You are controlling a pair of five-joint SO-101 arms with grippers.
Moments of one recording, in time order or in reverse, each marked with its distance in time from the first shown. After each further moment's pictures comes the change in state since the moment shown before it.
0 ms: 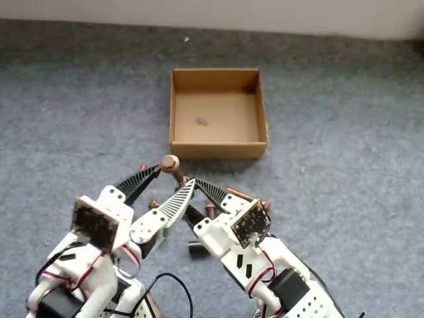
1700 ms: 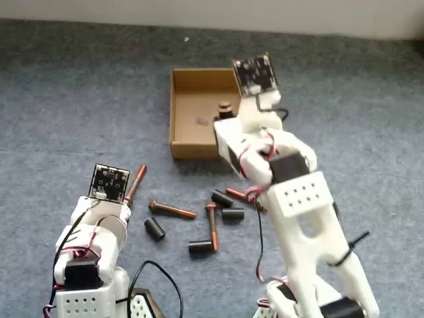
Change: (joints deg) left arm -34.3 0.0 27.3 5.0 -16.0; right arm 22.2 77.4 -72.2 27.5 -3.6
